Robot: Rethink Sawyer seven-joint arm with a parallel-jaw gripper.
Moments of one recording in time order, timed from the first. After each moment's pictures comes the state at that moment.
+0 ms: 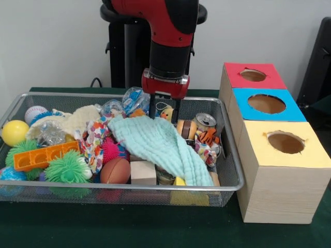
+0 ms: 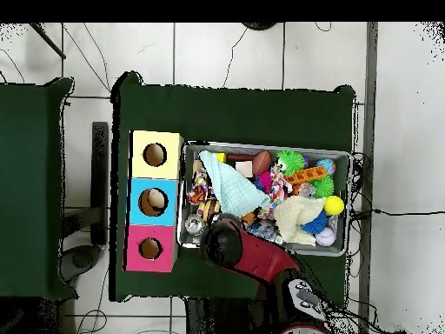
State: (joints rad) arm -0.23 -0.55 -0.08 1.99 0.12 0.05 1.57
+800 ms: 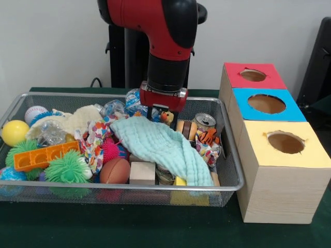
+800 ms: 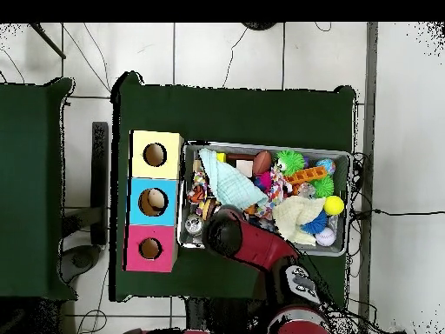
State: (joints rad) arm -0.21 -0.49 -0.10 1.90 0.12 0.06 1.57
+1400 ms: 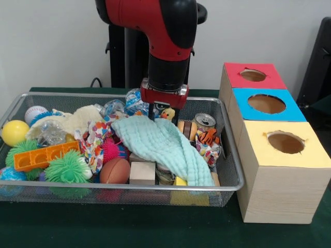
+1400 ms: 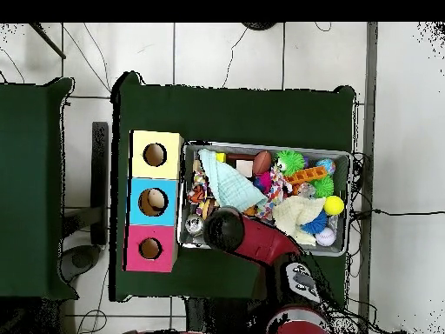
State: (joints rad) arm -0.20 -0.50 -0.11 1.87 0.12 0.23 1.57
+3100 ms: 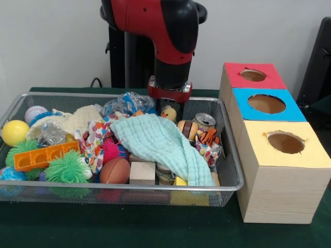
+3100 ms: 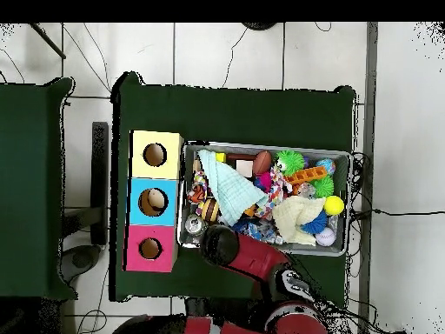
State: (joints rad) arm -0.22 -0.45 -0.09 1.96 0.12 0.19 1.57
